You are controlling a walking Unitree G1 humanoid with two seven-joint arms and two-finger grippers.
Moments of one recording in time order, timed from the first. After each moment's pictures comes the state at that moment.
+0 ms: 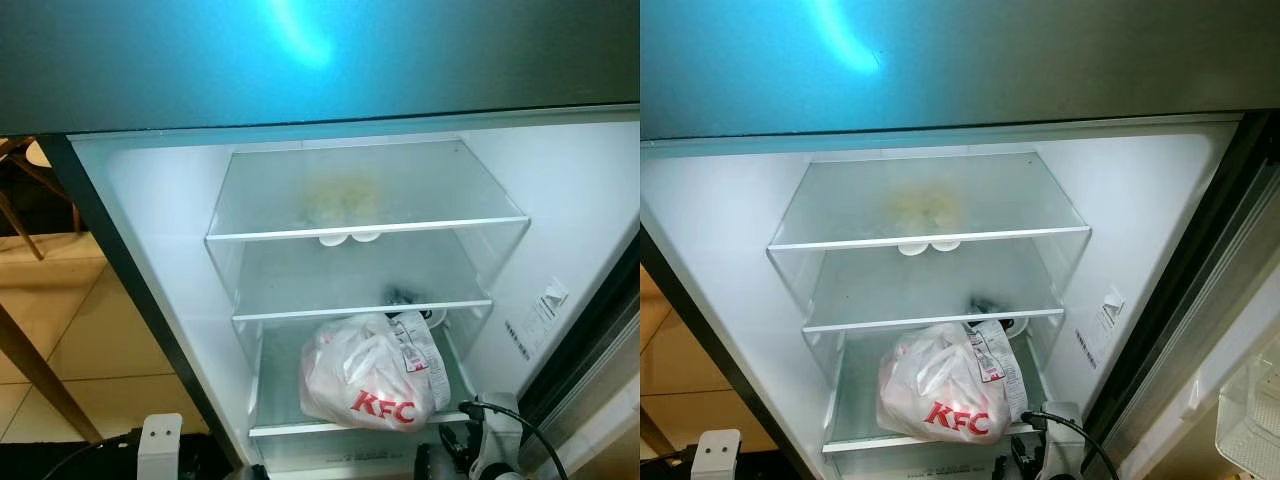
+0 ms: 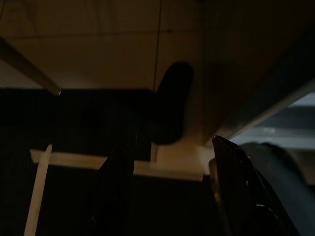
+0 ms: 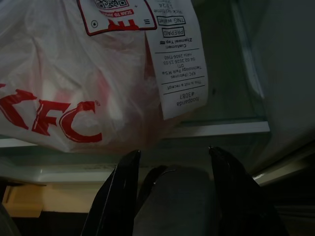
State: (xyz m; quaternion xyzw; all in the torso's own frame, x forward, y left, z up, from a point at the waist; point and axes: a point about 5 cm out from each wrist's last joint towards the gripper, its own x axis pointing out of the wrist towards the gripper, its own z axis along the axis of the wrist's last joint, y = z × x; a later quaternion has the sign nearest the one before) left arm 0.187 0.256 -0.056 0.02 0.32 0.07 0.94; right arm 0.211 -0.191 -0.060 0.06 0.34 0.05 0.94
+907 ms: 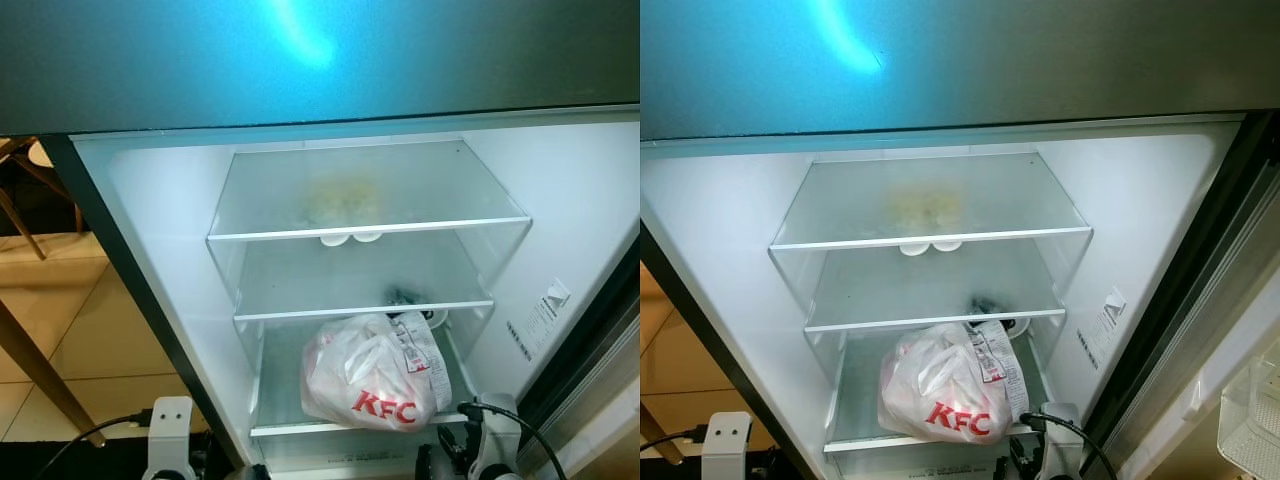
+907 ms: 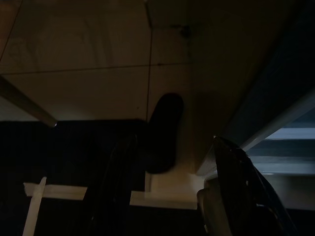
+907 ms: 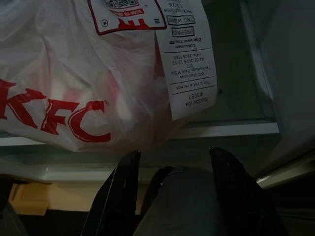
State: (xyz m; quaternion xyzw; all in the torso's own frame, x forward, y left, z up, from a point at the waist) left arm 0.201 0.248 -0.043 0.03 0.27 0.05 0.96; right arm 0.211 -0.189 -0.060 0.07 0.34 0.05 0.94
